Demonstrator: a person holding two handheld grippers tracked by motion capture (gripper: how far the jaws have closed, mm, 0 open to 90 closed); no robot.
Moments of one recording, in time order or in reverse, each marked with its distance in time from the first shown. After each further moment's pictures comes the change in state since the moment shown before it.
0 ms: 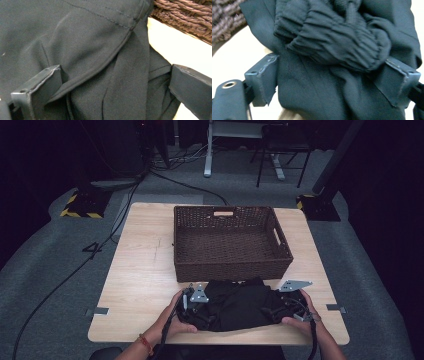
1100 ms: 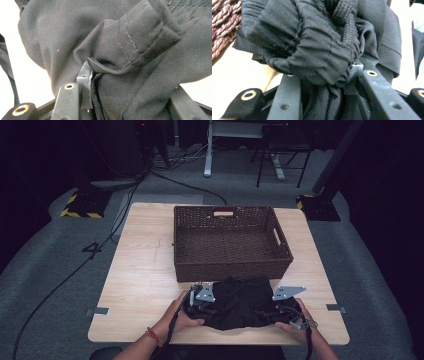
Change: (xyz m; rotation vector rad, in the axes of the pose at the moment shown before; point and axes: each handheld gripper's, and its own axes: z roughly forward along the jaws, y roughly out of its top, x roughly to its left) left arm 0.003 0.018 0.008 -0.009 -0.131 0.156; right arm 0.030 0.005 0.000 -0.022 0.128 -0.102
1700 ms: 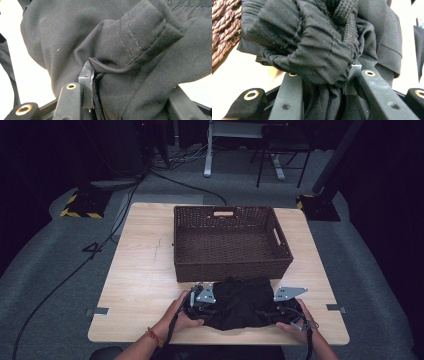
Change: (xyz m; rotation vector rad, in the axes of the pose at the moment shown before) left arm -0.004 0.001 -0.001 0.000 0.029 0.037; right arm 0.000 -0.002 -0.002 -0.020 0.003 -0.012
